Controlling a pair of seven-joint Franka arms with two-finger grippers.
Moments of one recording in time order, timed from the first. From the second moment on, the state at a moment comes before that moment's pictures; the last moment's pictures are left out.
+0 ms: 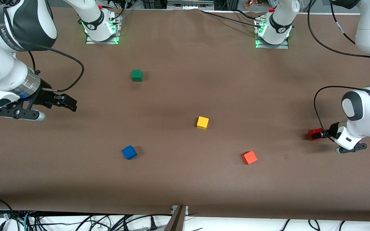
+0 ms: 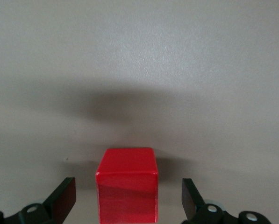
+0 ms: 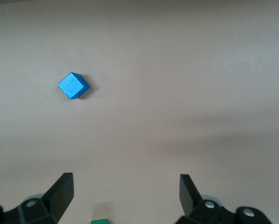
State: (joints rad) left arm 0.26 0.65 -0.02 -1.71 -0.02 2.27 0.03; right arm 0.23 0.19 -0.08 -1.59 0.03 1.82 0.26
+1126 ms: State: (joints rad) left arm 0.07 0.57 -0.12 -1.57 -0.02 2.08 -0.07; right arm 0.23 0.19 -0.08 -1.59 0.03 1.83 0.26
